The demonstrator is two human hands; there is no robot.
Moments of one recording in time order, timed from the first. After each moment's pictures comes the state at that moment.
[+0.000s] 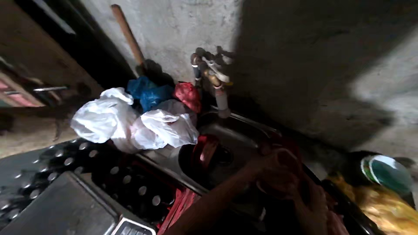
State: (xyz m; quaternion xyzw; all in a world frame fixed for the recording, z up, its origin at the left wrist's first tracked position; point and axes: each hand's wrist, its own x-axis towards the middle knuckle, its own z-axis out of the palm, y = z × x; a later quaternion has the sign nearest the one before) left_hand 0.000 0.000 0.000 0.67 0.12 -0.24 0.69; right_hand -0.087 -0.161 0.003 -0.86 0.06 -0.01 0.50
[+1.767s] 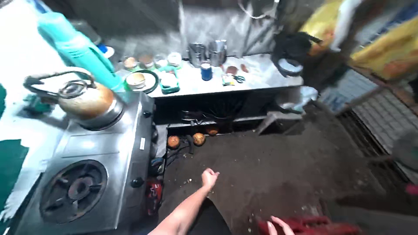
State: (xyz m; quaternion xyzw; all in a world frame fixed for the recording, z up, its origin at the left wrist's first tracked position) left_hand -0.926 -0.118 -0.204 -0.08 0.84 0.42 0.33; right_hand -0.681 0.022 -0.056 -0.30 -0.86 0.39 0.14
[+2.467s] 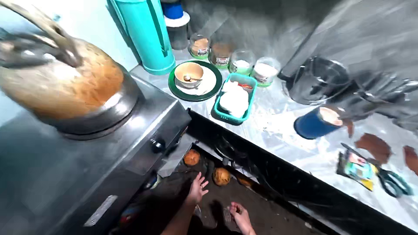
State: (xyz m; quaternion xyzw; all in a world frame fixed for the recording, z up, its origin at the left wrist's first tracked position) left_hand -1.278 -0.183 -0.422 -0.50 0.36 0.78 0.11; right_hand -1.248 0.035 -0.411 -0.19 -0.76 0.50 -0.37
